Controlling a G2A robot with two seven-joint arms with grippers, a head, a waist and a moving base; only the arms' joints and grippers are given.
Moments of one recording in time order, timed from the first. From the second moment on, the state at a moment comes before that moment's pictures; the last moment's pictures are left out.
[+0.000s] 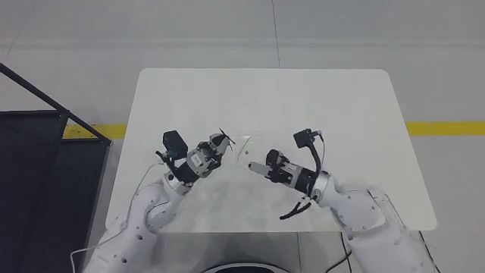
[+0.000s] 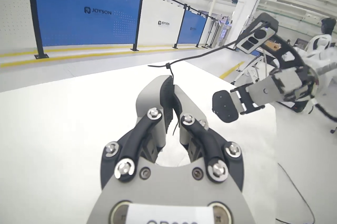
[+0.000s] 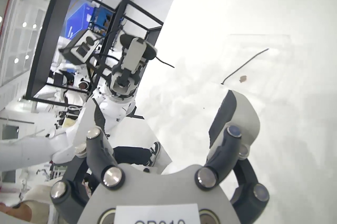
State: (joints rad) left arm 1.33 -1.15 -1.19 -1.55 1.00 -0.57 0.34; right arm -1.29 -1.17 1.18 -1.79 -0.24 -0.31 0.68
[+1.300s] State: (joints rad) left arm 1.33 -1.16 -1.18 -1.59 0.86 -0.59 0.20; right arm -1.09 -1.23 0.97 -1.50 -0.52 -0.52 0.36
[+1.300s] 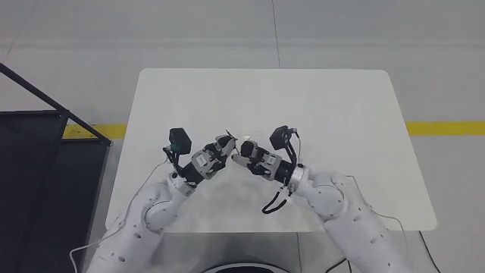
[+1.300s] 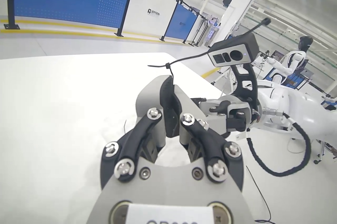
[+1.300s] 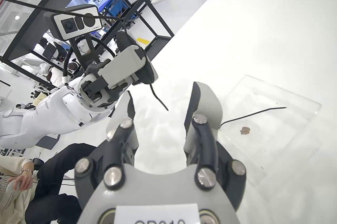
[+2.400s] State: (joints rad) left arm 1.33 -1.17 -1.20 -1.57 0.84 -0.60 0.19; right arm -1.10 -1.23 0.99 -1.53 -0.49 -0.53 0.39
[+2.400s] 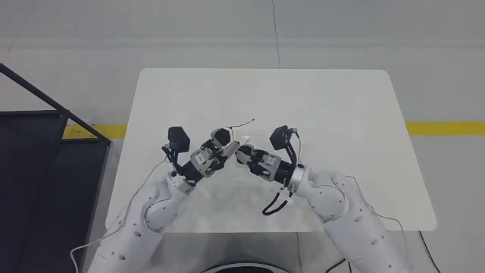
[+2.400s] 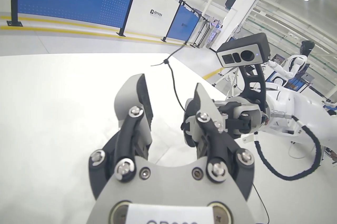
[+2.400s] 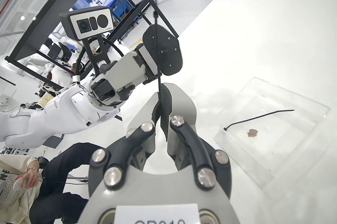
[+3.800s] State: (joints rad) left arm 1.28 -1.11 -1.26 -1.50 -0.27 -0.72 -0.67; right arm -1.17 -1.21 1.07 -1.60 -0.63 -0.63 0.39
